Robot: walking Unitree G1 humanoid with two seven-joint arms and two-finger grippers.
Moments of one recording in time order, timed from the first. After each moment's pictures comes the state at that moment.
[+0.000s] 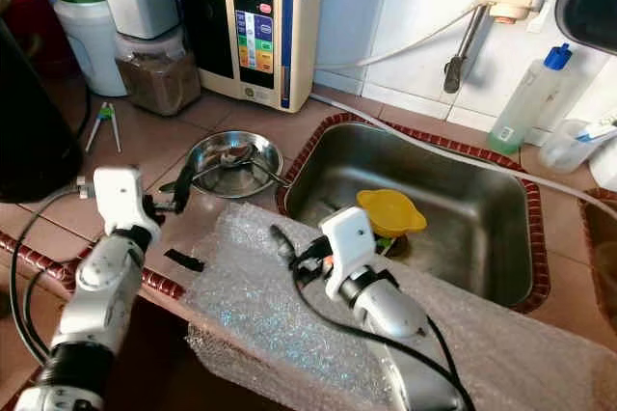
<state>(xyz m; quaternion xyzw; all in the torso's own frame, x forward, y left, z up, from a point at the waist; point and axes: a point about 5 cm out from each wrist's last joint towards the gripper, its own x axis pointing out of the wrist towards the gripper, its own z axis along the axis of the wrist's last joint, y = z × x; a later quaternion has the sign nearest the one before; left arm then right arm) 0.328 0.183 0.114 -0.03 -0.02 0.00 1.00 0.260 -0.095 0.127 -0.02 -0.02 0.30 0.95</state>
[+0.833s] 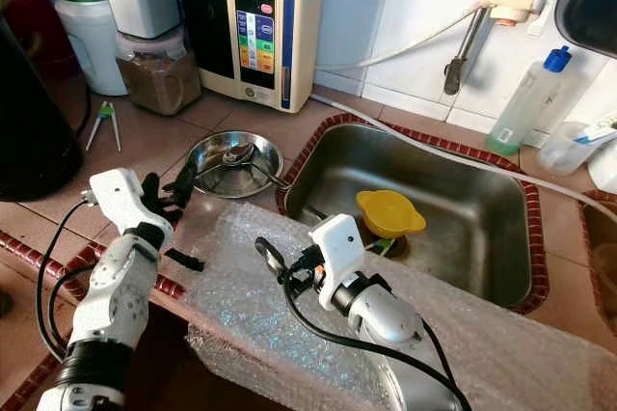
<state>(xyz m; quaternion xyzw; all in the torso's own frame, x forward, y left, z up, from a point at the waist) 0.332 0.167 0.116 -0.20 -0.01 -0.01 0.98 0.254 -0.089 0.123 -0.02 0.00 0.34 0.94</state>
